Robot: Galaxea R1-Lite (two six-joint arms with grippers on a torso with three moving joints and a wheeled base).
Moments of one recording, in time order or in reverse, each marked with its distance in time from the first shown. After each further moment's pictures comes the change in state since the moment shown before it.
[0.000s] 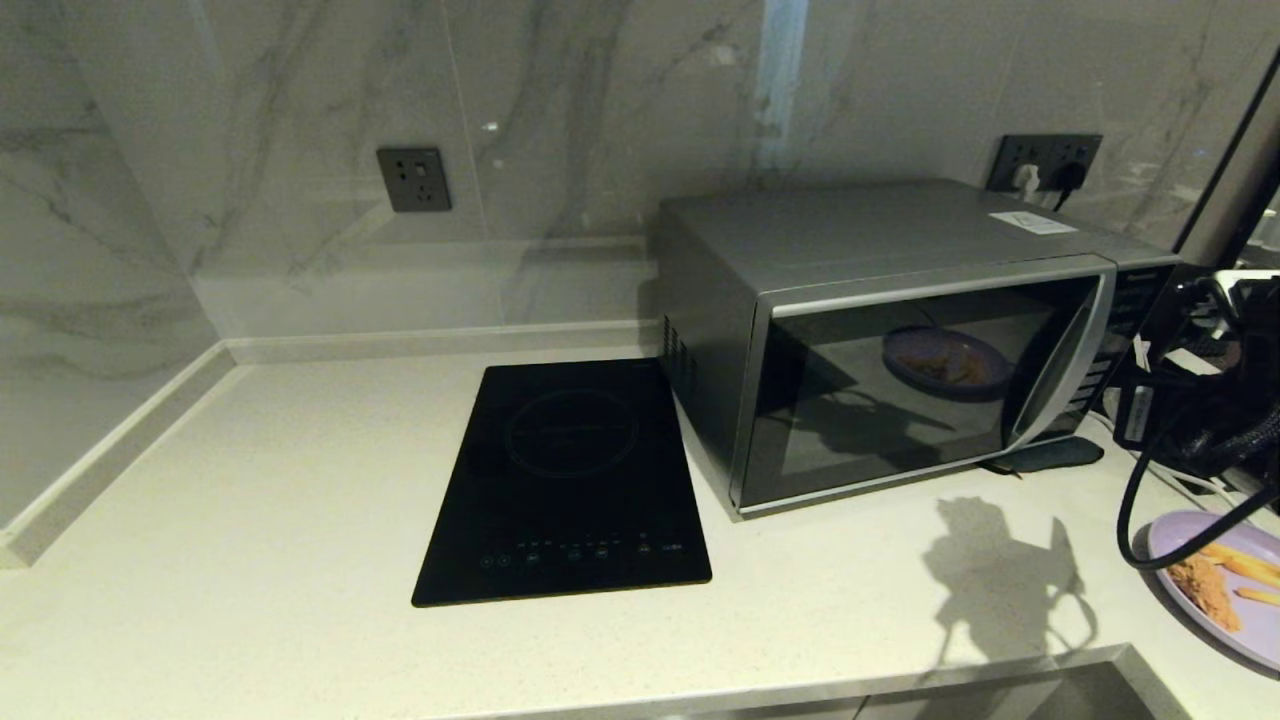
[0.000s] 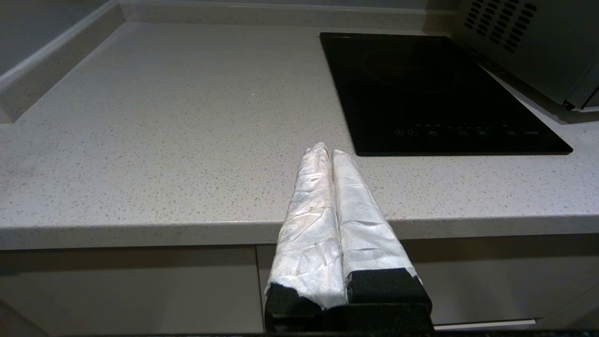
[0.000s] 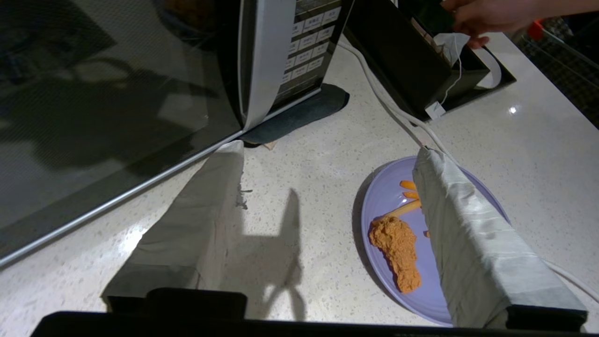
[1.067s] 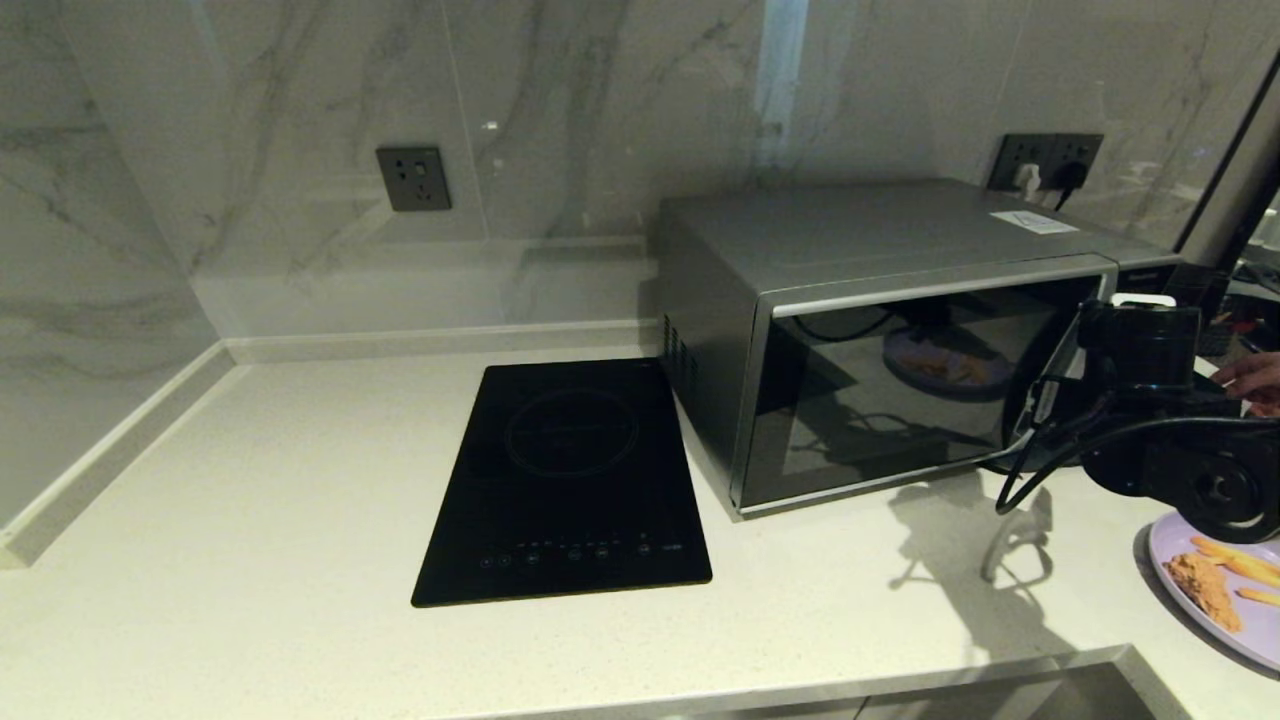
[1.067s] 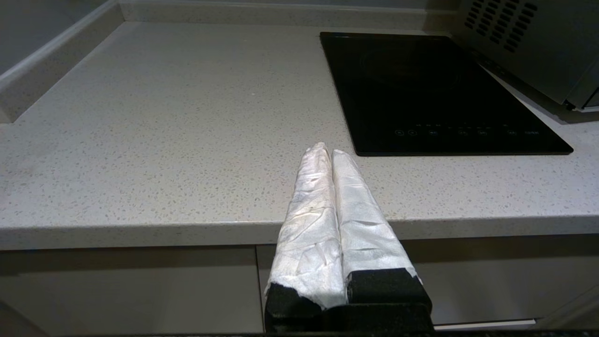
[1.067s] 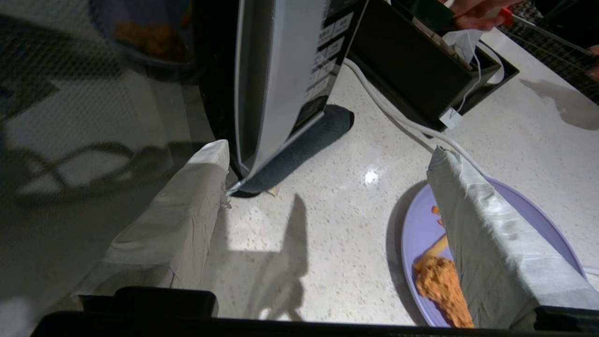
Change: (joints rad) left arm 0.000 0.000 0.000 0.000 0.000 0.000; right arm -0.005 0.337 -0.108 -0.260 -0.152 0.045
